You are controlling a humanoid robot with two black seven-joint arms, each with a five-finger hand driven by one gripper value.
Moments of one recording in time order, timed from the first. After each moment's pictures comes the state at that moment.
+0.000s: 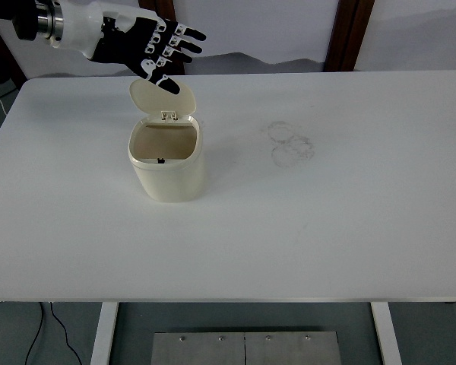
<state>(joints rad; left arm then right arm) -1.68 0.63 0.19 -1.00 -0.01 -0.61 0.15 0.00 0.00 0.30 0.15 -0.29 -0.02 0.05</state>
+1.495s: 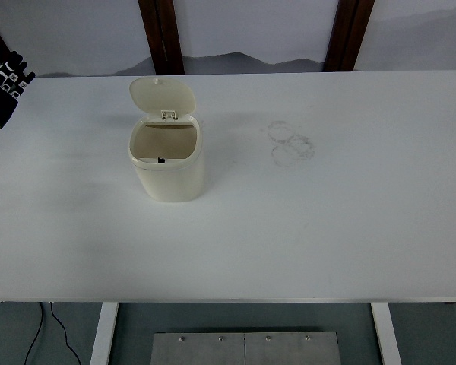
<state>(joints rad) -0.80 0.53 -0.73 -0.51 -0.24 -0.44 -0.20 0.00 0.00 0.30 0.15 -0.29 -0.02 0.05</state>
